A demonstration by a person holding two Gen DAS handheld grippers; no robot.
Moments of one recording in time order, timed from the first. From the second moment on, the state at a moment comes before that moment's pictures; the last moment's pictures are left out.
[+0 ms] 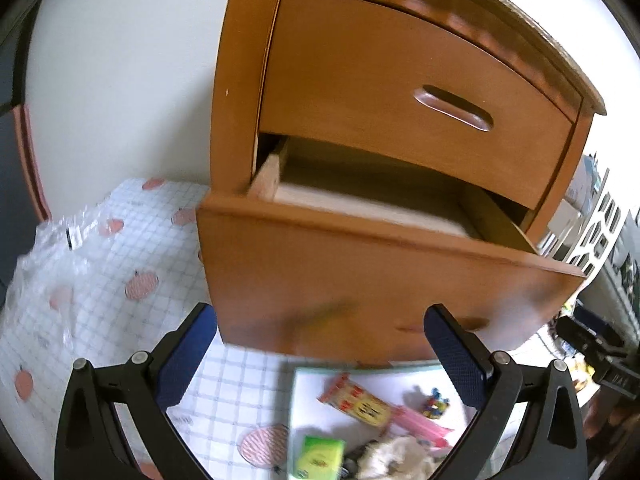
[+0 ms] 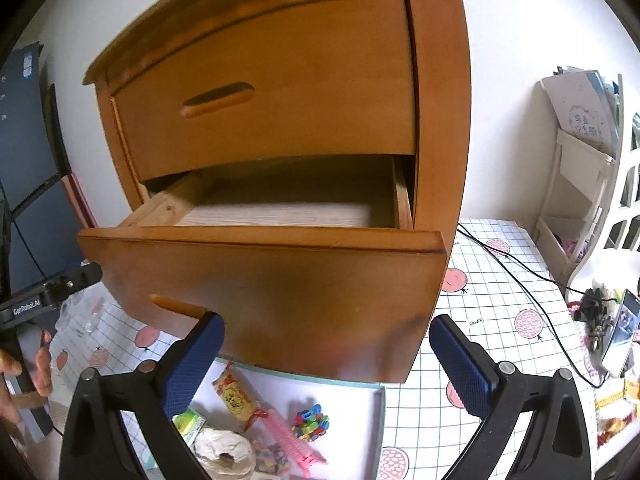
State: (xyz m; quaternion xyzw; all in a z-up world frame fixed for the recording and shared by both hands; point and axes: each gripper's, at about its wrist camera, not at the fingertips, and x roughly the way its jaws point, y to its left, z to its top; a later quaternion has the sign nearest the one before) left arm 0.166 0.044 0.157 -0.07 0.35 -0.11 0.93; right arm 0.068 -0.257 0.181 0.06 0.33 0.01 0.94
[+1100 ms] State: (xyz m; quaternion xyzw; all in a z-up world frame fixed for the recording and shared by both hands) left arm 0.117 -0.002 0.003 -0.08 0.55 -0.11 0.83; right arm 0.012 -0.233 0.001 0.09 0.55 -0.01 0.83
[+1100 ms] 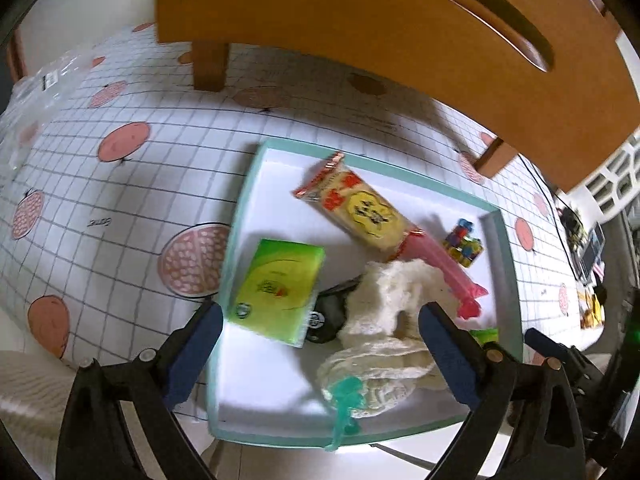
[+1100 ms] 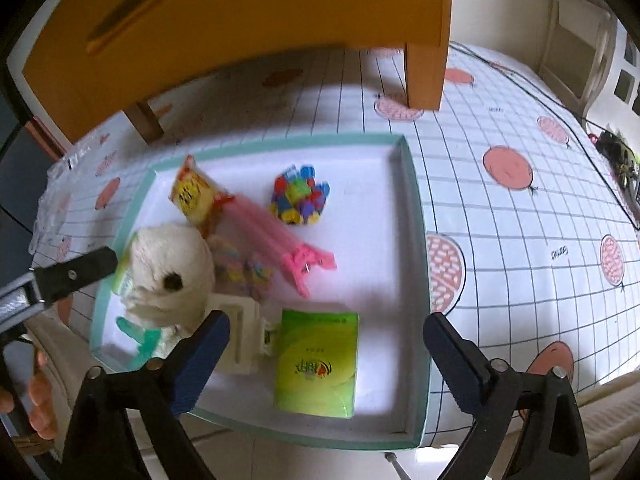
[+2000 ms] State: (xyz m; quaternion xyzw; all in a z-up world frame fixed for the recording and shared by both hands) left arm 0.109 -0.036 -0.029 -0.04 0.58 -0.18 0.79; right arm 0.010 -0.224 -0.016 0.10 0.58 0.02 0.81
